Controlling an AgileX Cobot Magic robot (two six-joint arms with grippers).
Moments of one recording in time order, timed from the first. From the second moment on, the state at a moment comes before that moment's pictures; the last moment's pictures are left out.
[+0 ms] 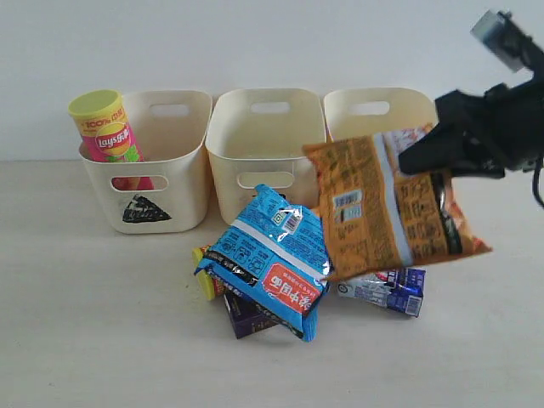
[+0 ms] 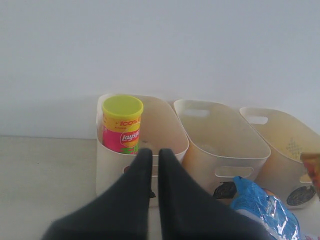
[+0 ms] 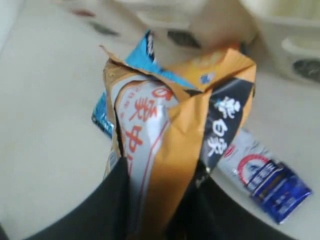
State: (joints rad) left arm -0.21 0.55 -0.46 0.02 0.11 -0.19; right arm -0.01 1.52 -1.08 1.03 0.98 -0.81
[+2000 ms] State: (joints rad) left arm -0.21 0.55 -0.46 0.02 0.11 -0.19; right arm -0.06 1.89 -1.50 1.29 0.50 -0.76
